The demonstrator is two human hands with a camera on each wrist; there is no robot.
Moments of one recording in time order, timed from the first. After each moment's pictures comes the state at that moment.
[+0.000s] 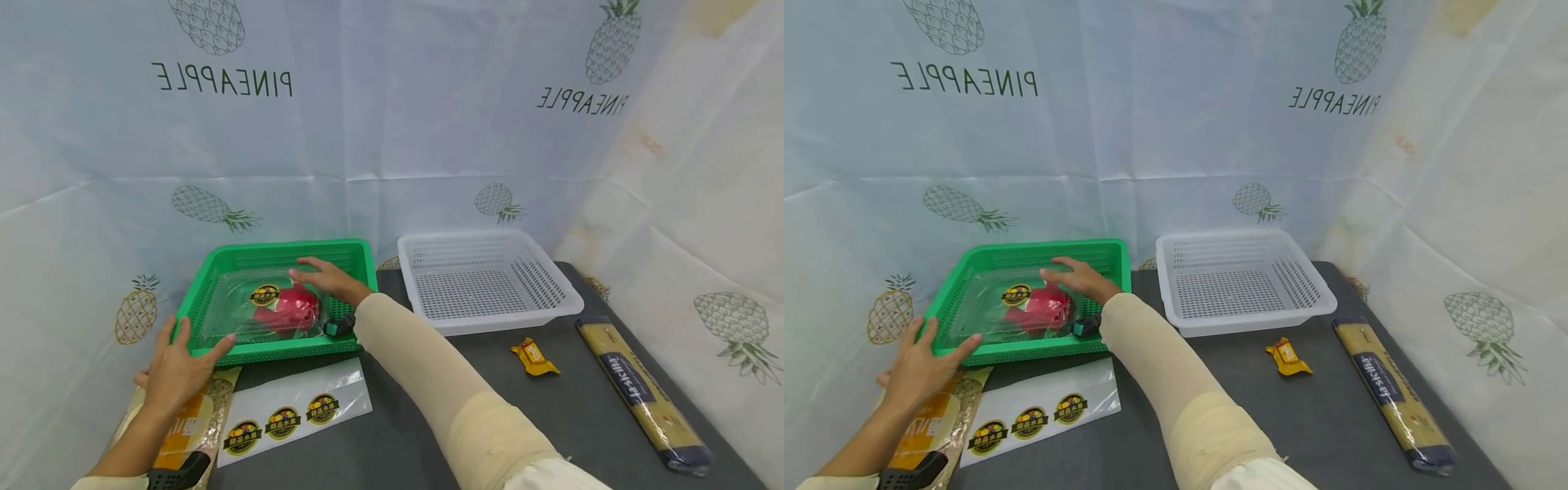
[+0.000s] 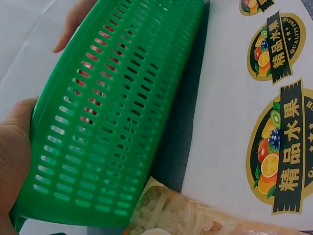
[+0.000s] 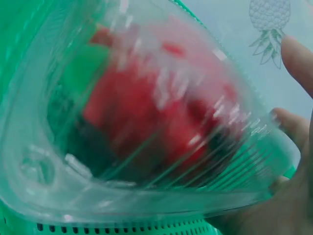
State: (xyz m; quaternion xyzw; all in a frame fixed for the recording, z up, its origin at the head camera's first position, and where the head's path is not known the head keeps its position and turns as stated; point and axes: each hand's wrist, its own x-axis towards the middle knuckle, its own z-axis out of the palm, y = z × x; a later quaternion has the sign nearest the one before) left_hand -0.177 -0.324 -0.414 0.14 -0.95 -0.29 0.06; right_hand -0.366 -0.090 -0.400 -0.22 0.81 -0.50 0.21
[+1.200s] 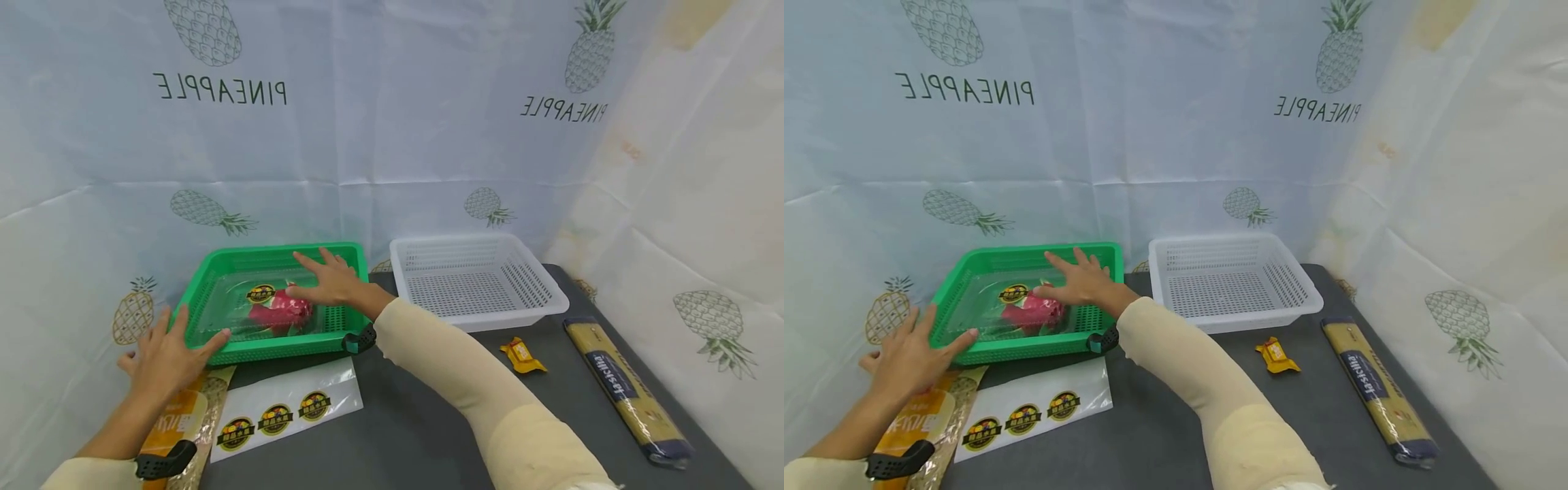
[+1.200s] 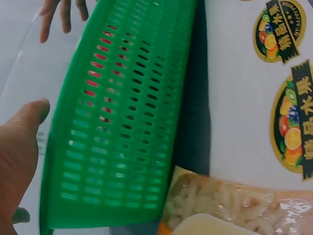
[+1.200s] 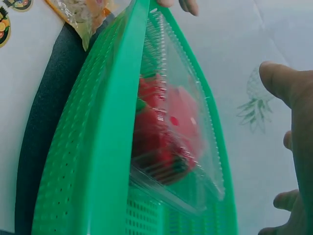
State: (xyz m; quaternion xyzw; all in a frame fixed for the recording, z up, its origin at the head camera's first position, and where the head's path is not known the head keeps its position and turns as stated) left_hand -0.176 -0.327 -0.396 0.08 -0.97 -0.19 0.10; right_hand -0.317 -0.056 -0.349 -0.32 0.93 -0.20 0.07
